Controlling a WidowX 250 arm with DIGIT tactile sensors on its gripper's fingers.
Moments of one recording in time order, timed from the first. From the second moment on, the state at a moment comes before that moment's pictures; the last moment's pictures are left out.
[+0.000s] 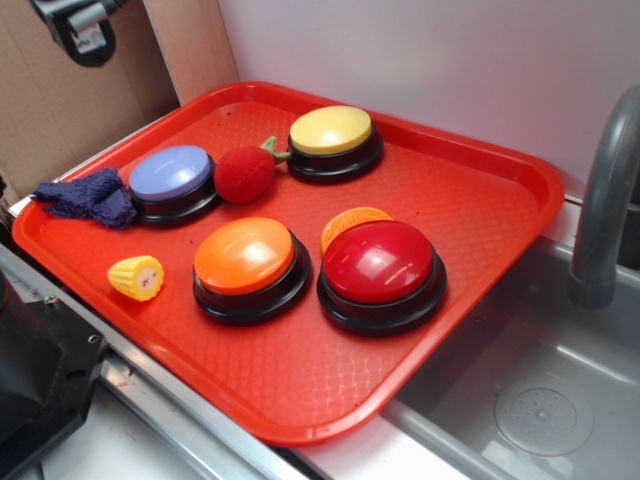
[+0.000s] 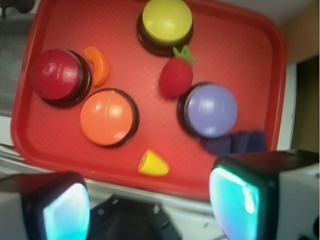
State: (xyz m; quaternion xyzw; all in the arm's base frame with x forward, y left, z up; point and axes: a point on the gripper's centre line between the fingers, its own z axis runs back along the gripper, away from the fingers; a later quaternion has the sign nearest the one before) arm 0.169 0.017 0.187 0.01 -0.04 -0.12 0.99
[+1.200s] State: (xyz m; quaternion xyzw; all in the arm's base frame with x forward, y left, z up) arm 0.245 0.034 0.080 0.03 -0.07 -0.18 0.98
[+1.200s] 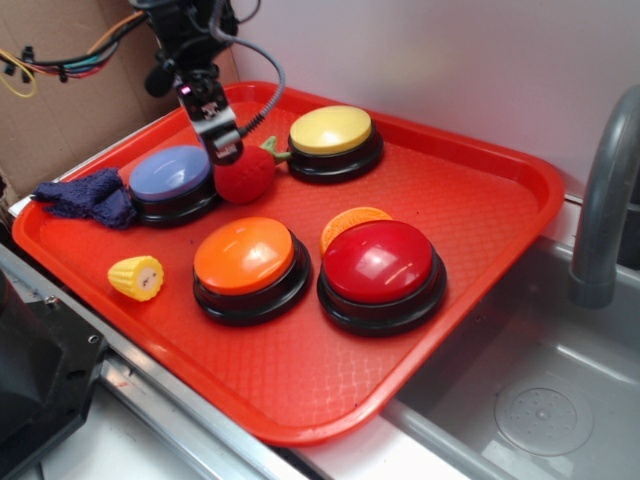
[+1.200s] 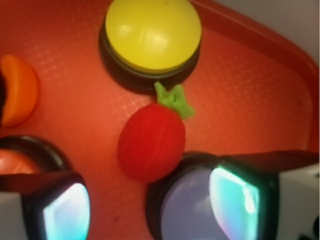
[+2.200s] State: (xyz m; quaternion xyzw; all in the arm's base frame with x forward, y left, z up) arm 0.257 0.037 0.025 0.02 -0.03 -0.17 0.99
